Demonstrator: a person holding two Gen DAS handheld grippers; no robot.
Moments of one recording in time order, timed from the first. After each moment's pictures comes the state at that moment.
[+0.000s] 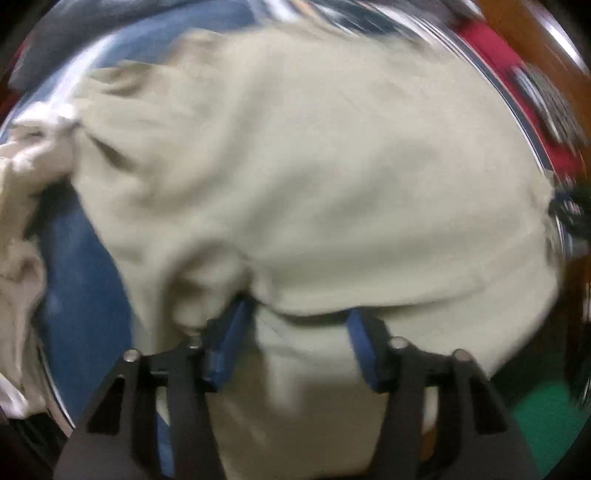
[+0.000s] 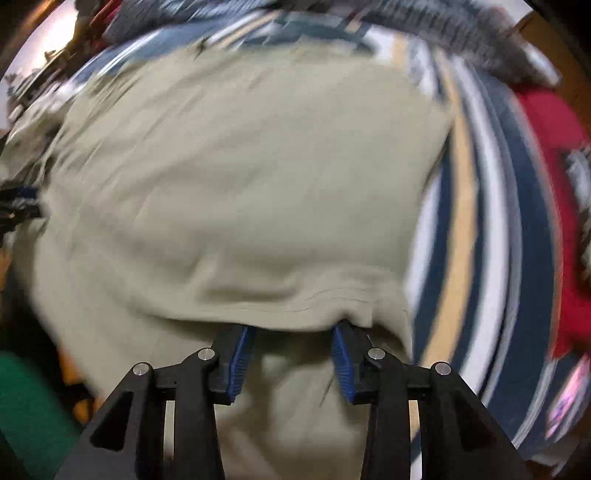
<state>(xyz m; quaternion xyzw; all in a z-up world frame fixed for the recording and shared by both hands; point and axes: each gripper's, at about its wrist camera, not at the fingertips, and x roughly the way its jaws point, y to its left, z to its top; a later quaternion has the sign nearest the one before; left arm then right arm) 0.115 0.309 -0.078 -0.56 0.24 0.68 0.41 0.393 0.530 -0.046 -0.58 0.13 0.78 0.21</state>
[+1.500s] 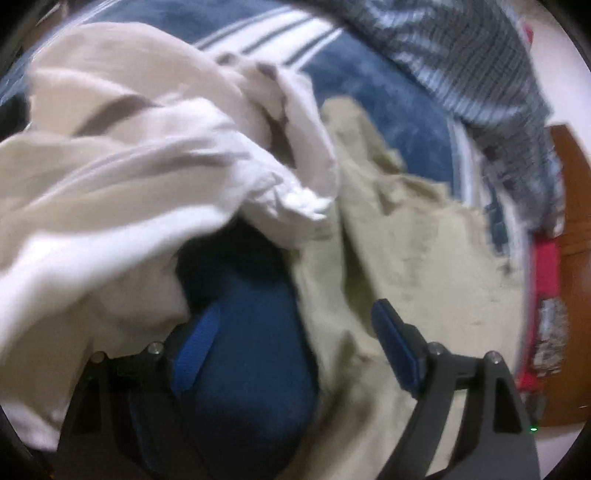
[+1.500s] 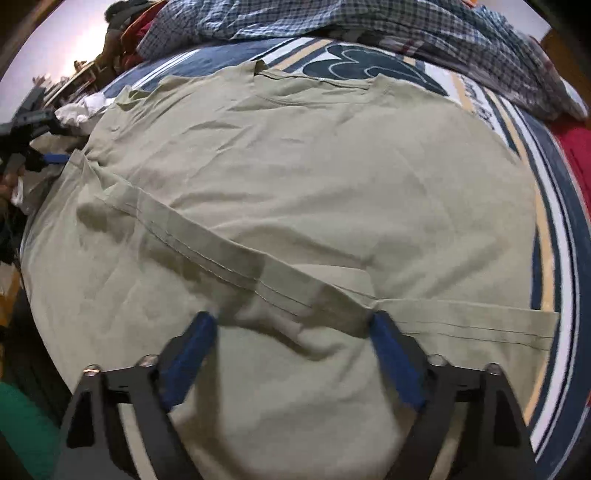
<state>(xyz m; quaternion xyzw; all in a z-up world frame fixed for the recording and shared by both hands) -0.016 0.244 -0.083 -0.62 0.02 0.74 0.25 0.333 0.480 -0.087 -0.53 0.15 0.82 0.14</state>
